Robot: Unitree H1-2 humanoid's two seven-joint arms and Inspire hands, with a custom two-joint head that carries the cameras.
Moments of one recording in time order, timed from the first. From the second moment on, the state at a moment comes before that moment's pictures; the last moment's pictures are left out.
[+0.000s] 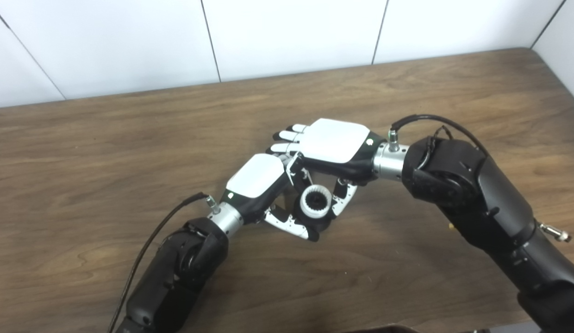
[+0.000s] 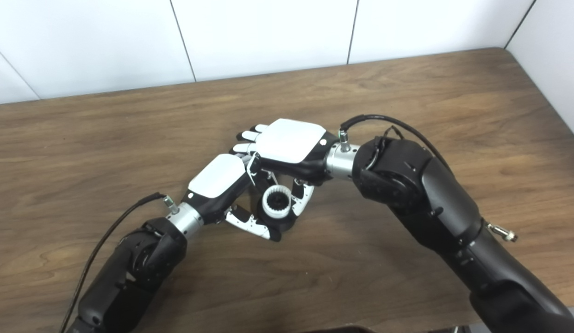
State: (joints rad) left arm -0.30 0.18 -0.49 0.05 0.78 -0.18 -0.21; right arm -0.44 -0.47 0.39 -0.40 -0.77 -0.13 0.79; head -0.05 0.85
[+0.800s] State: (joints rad) left arm -0.30 0.18 -0.49 0.05 0.78 -0.18 -0.21; right arm -0.44 -0.47 0.39 -0.40 -0.77 -0.12 0.80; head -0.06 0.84
